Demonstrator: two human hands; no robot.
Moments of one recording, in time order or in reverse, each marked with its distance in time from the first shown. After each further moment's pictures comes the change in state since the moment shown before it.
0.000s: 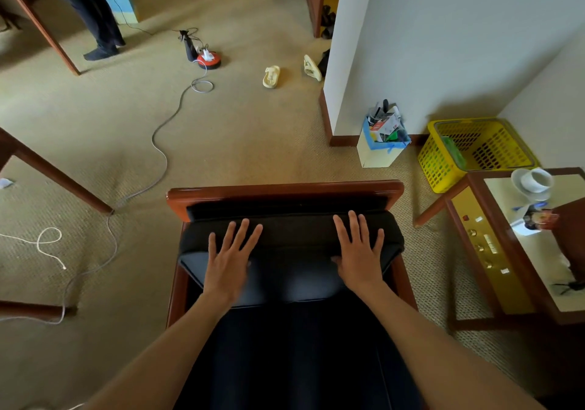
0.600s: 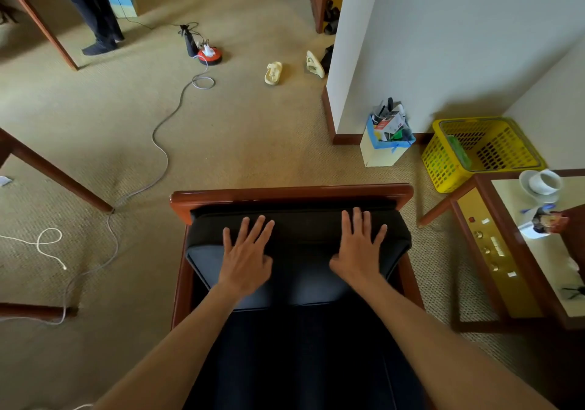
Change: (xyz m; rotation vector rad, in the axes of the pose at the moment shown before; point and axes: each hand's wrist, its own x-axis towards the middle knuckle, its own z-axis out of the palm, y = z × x) left_hand 0.027 0.009 -0.012 -0.211 -0.100 0.039; right_hand 0.026 -0.029 -0.014 0.043 -0.048 0.062
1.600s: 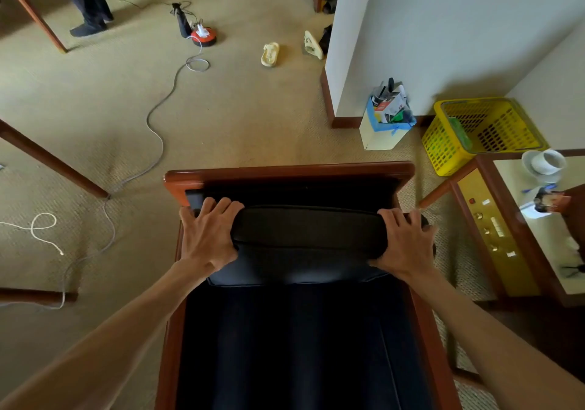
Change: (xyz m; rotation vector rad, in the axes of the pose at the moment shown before) left_hand -0.015 -0.040 -0.035 0.301 0.212 0.014; right_hand -0.029 0.089 -0.010 -0.213 0.099 -0.057
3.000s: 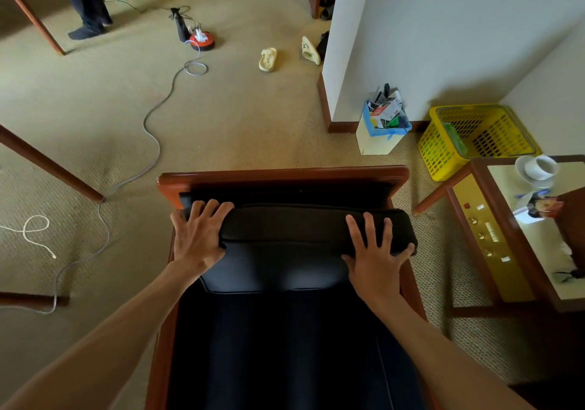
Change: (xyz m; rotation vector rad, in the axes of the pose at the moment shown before) left_hand 0.006 -0.009 0.021 0.007 -0.038 -0.056; right_hand -0.028 -0.050 0.020 0.018 -0.021 0.086
